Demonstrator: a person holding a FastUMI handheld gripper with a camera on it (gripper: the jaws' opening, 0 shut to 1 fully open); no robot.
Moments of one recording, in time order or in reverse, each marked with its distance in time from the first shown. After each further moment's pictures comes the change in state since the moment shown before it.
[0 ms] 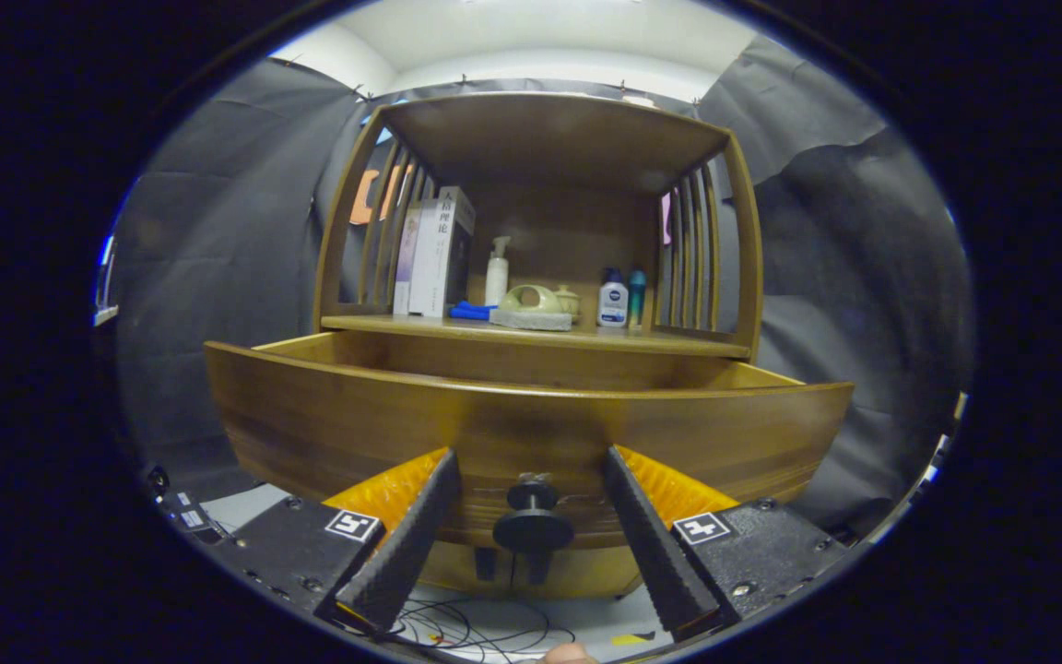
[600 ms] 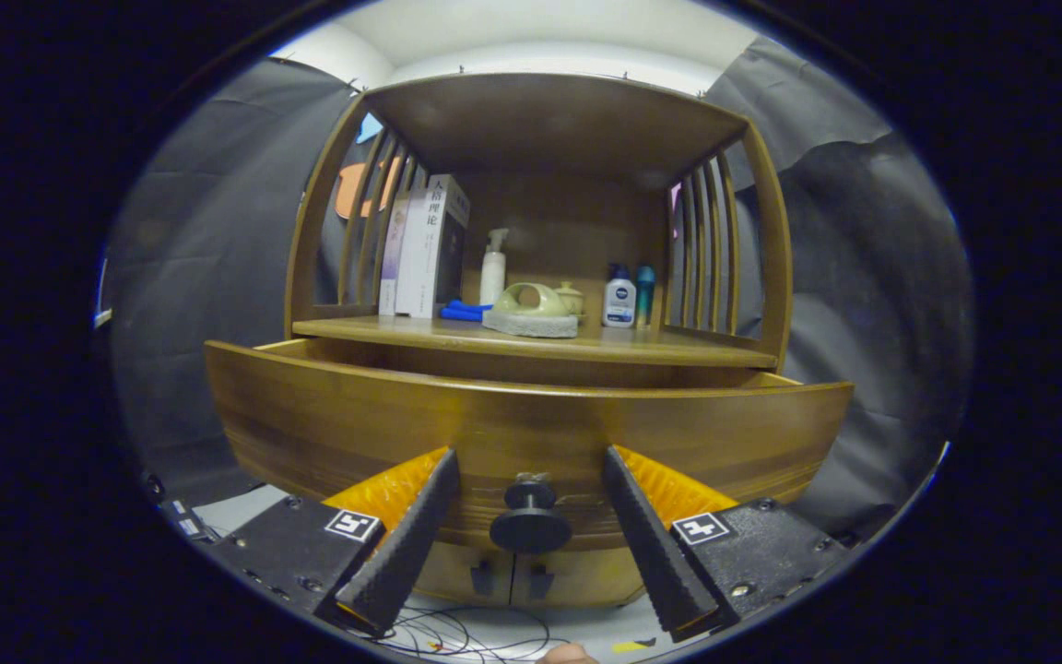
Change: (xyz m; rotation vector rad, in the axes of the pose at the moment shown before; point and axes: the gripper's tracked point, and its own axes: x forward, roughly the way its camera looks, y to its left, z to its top) arm 0.054 0.001 0.014 0.004 0.020 -0.004
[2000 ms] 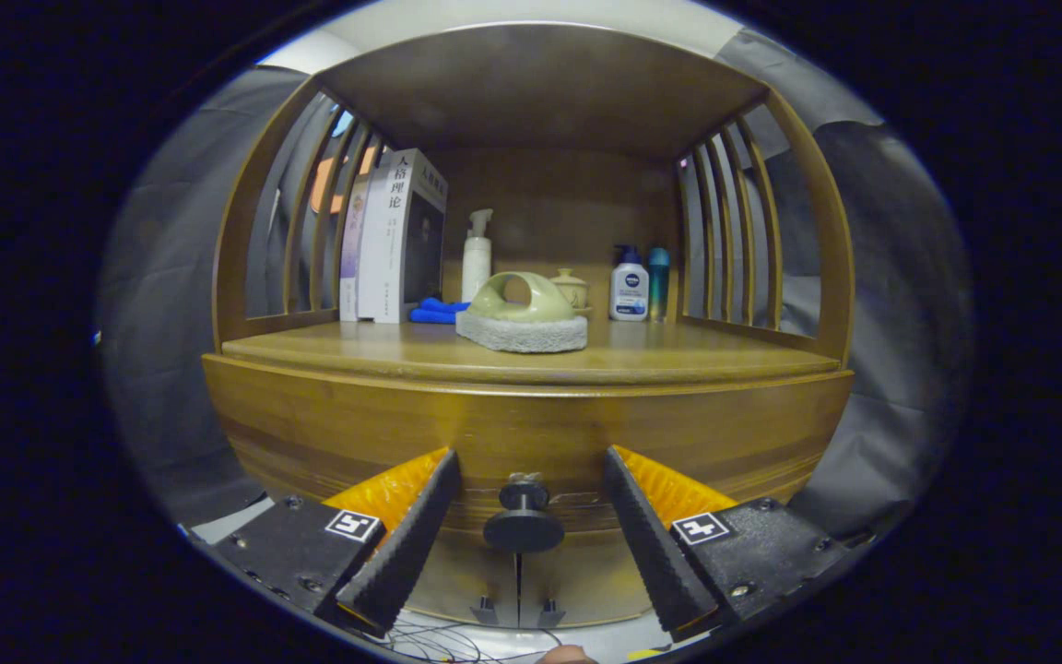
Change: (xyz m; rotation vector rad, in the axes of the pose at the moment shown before) arm 0.087 -0.003 0.015 0.035 0.036 -0.004
